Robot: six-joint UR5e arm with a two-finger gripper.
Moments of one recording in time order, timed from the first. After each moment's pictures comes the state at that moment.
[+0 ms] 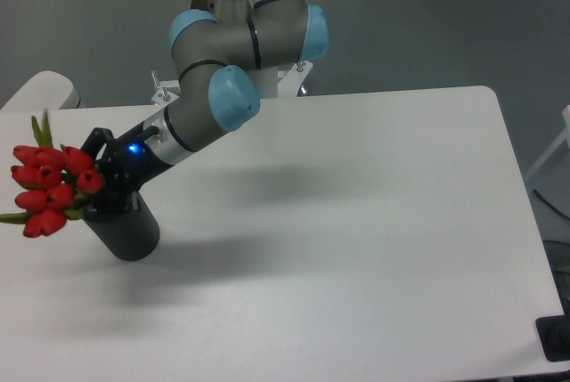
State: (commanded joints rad) arm 2.25 -1.81 -1.89 -0.95 0.55 1.23
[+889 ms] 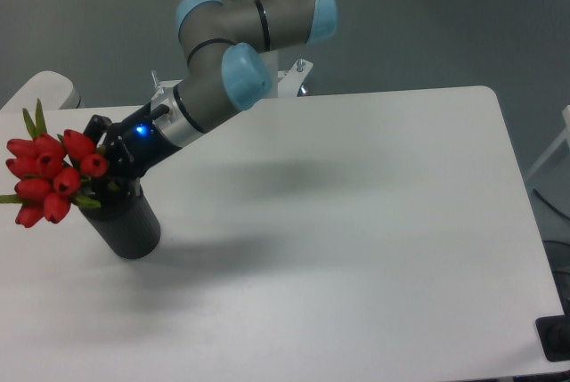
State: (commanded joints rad) arm 2.31 -1.74 -1.88 -0.95 0.40 1.18
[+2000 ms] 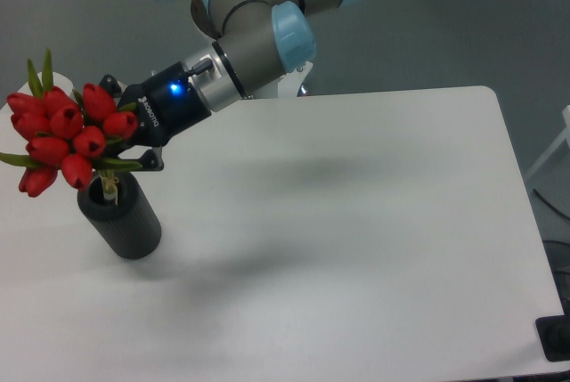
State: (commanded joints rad) arm 2.42 -1.68 -1.79 -0.95 0.21 0.95
